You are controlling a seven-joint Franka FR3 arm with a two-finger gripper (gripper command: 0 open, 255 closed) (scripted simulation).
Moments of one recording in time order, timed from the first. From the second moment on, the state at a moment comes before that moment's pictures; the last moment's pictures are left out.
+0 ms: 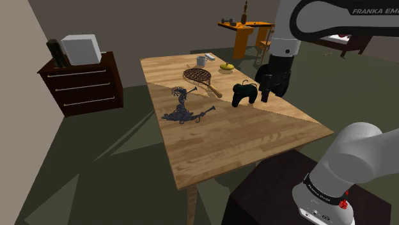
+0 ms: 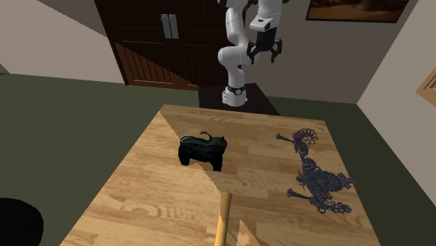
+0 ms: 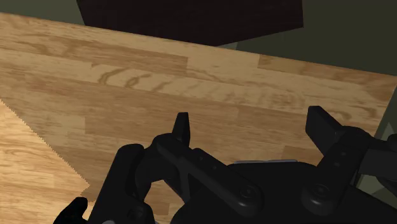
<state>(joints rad) -0.02 -0.76 0.04 -2.42 0.10 1.55 0.14</state>
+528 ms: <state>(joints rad) -0.03 -0.74 -0.09 -2.48 -0.05 1.65 -0.13</state>
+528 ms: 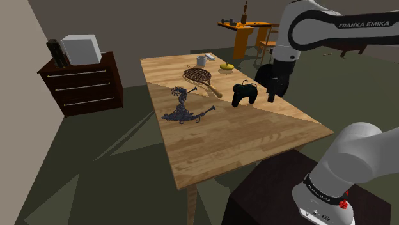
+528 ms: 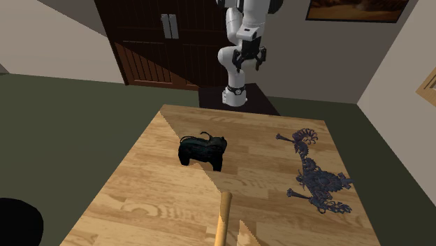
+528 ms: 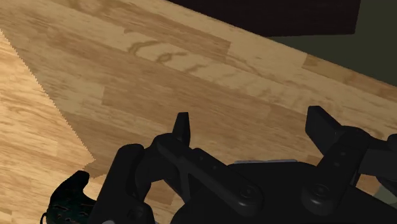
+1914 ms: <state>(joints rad) 0.03 -0.20 -0.52 -2.26 -0.23 2.16 -1.05</state>
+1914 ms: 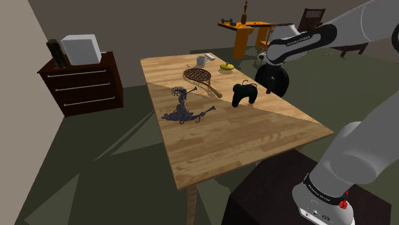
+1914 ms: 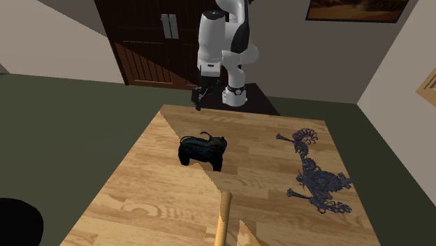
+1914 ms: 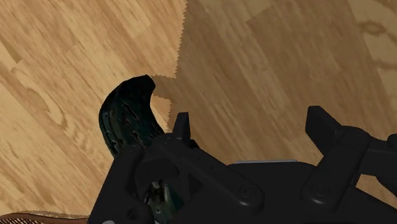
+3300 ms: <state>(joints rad) -0.04 0.33 -0.52 -1.89 0.12 2.38 -1.68</state>
